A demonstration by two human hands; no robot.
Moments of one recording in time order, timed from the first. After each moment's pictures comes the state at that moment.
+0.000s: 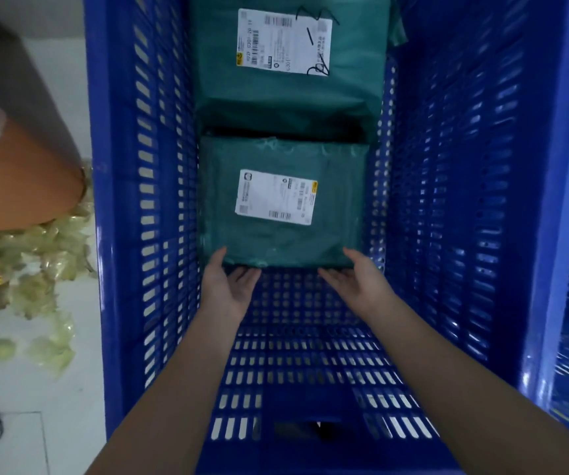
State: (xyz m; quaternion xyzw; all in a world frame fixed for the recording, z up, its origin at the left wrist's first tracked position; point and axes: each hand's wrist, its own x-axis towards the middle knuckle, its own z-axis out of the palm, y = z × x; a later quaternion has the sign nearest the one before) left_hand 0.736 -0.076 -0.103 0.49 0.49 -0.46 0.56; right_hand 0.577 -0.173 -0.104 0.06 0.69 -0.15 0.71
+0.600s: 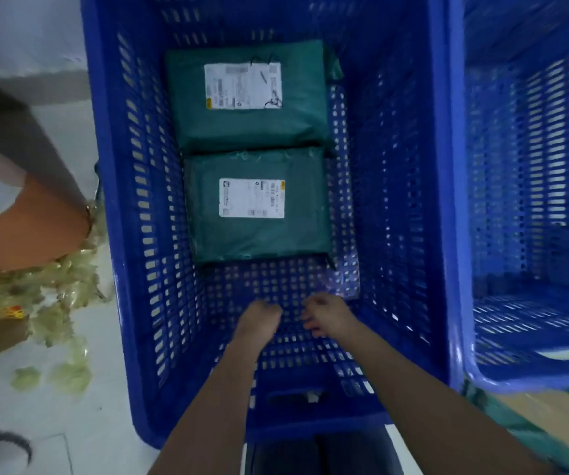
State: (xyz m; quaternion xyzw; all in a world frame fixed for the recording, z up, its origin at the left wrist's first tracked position) left_hand 0.670 -0.066 -0.064 0.78 0.02 -0.62 0.05; right_hand 0.551 -0.123 -0.050 -0.29 0.67 0.20 0.66
